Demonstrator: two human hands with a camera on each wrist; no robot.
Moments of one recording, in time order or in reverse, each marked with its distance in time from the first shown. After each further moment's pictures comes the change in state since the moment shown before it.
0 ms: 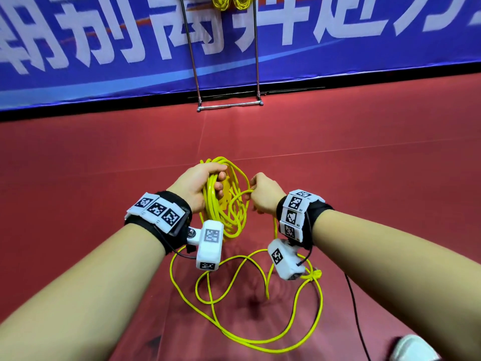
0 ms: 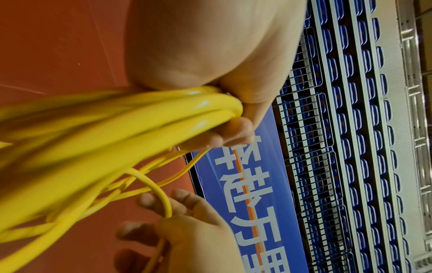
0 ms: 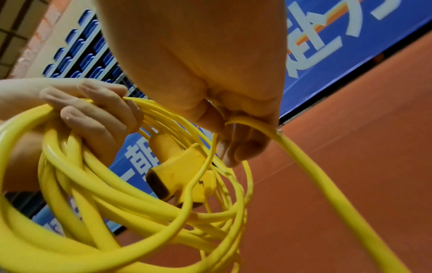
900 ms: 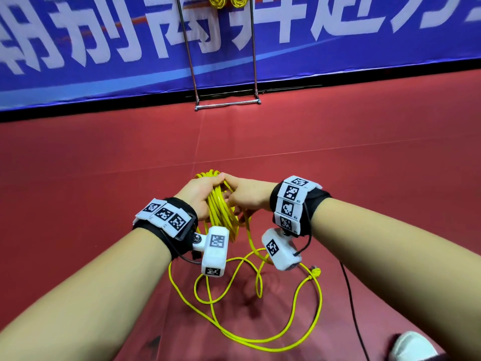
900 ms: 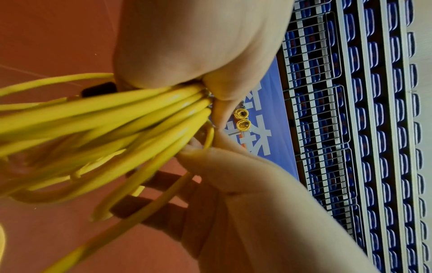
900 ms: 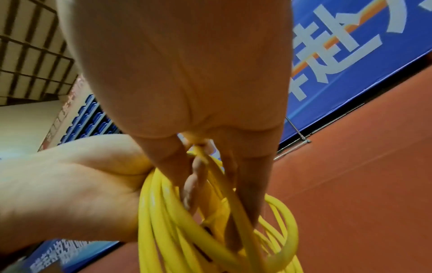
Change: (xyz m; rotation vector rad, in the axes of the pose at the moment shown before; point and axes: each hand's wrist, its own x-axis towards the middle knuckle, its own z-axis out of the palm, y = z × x) left_hand 0.007 -0.021 0.009 -0.113 0.150 -0.126; right_hand -0.014 -0.032 -0.005 0.121 -0.495 -0.209
